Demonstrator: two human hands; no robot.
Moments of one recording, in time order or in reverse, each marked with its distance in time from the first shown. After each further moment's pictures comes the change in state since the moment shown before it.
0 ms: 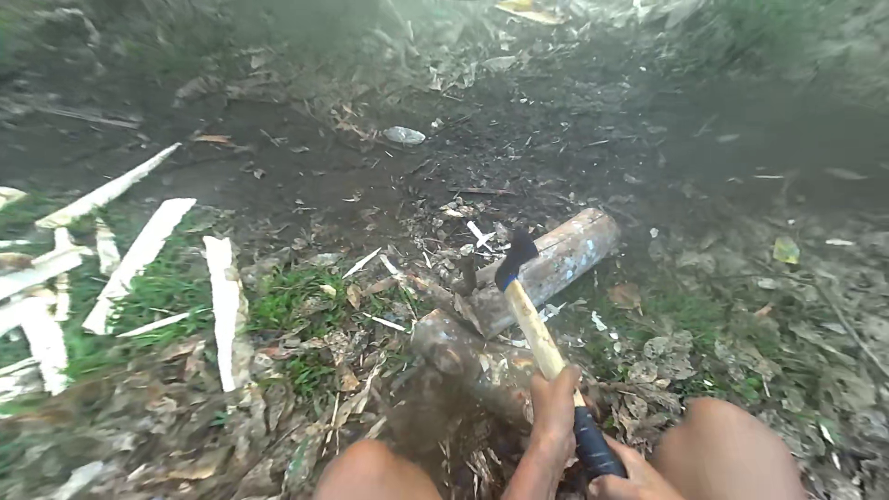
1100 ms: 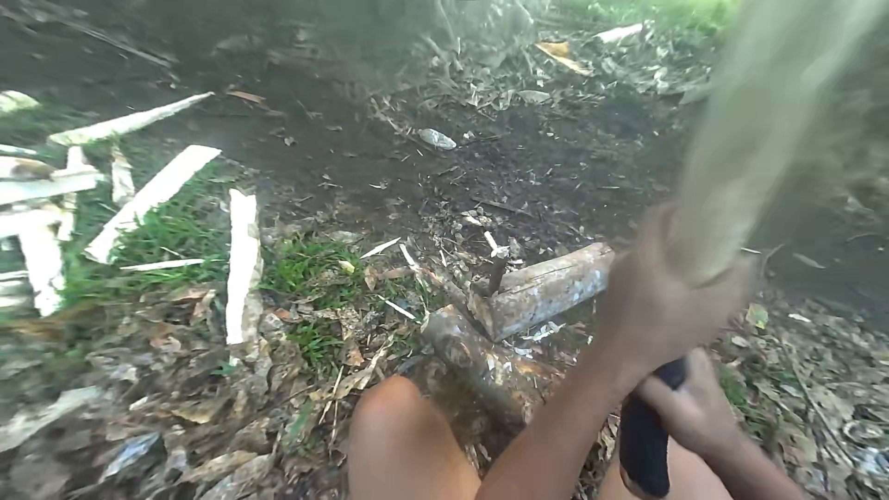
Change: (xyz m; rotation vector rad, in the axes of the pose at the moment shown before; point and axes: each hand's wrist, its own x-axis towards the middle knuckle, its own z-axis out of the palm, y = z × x) left_hand -0.099 0.191 0.042 0.239 -0.330 0.977; right_hand -0.003 -0.143 0.049 -0.596 0.217 -0.959
